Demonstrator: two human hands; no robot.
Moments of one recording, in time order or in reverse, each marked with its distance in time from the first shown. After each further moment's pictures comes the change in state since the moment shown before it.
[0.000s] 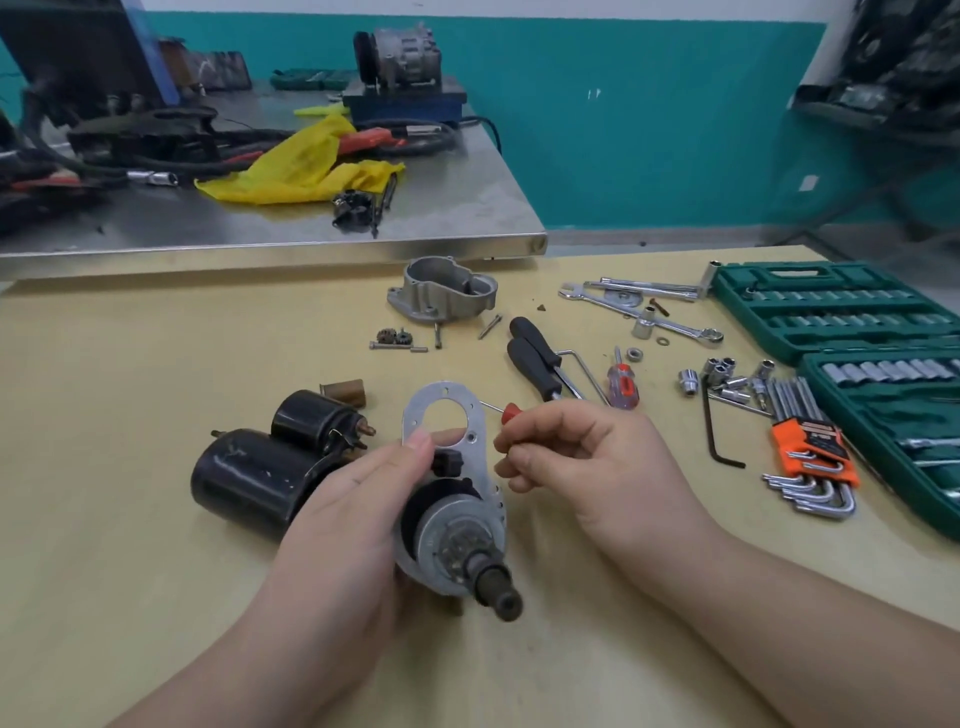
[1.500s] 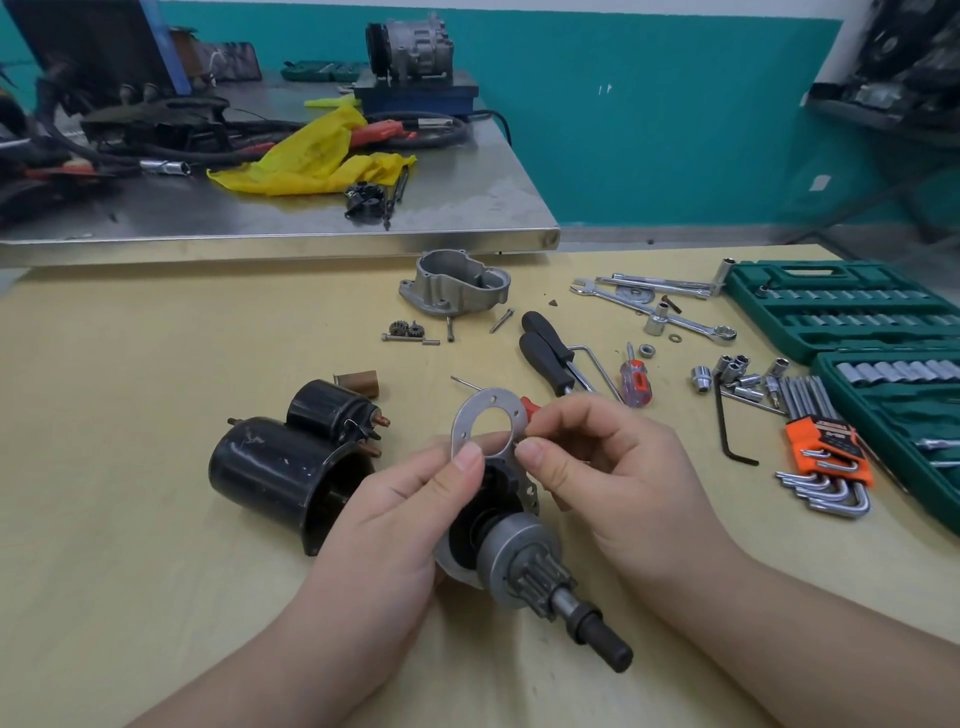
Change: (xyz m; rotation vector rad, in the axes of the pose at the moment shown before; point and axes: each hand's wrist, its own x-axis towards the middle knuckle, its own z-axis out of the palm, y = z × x) left_hand -0.003 -0.015 -0.003 -0.002 -0.205 0.055; right_hand -0.018 -0.003 0.008 0.036 -0.009 -0.184
